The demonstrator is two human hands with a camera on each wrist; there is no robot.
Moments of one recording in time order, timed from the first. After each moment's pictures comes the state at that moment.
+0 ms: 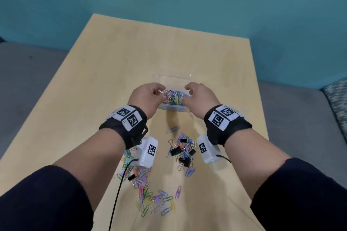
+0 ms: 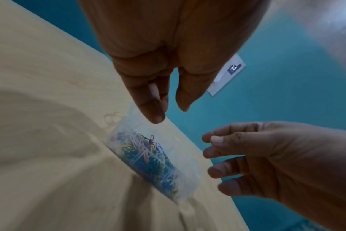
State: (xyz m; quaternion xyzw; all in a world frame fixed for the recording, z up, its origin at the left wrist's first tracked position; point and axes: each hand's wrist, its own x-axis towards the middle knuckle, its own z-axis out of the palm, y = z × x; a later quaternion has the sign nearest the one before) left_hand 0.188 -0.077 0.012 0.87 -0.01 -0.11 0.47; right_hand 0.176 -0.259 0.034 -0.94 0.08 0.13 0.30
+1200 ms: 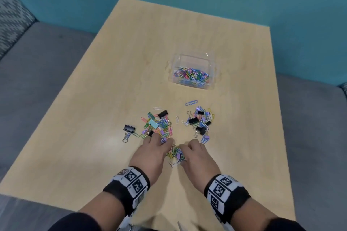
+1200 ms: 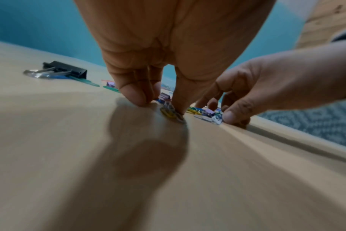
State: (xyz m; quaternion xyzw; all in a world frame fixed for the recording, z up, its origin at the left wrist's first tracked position) left_hand -0.049 -0.018 -0.045 0.96 -0.16 -0.19 0.12; right_hand -0.070 -0.198 -0.047 -0.96 -0.12 0.17 0.18
